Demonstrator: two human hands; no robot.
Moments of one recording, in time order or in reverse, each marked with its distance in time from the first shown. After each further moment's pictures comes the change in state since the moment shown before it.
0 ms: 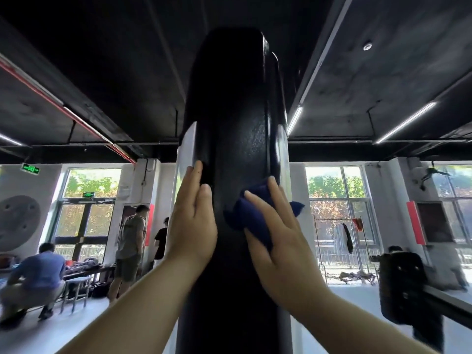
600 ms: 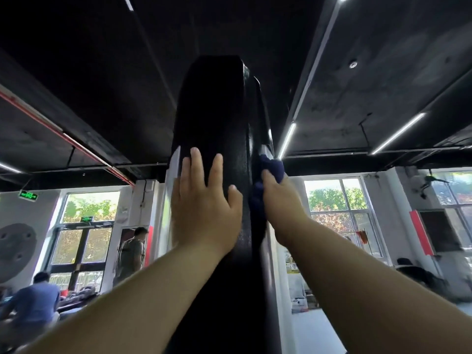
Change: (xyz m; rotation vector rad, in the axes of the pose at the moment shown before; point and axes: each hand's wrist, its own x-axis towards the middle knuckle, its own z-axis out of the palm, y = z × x) left_hand 0.029 0.036 0.037 0.673 0.026 0.299; right_hand 0.098 0.049 -0.019 0.451 0.183 0.442
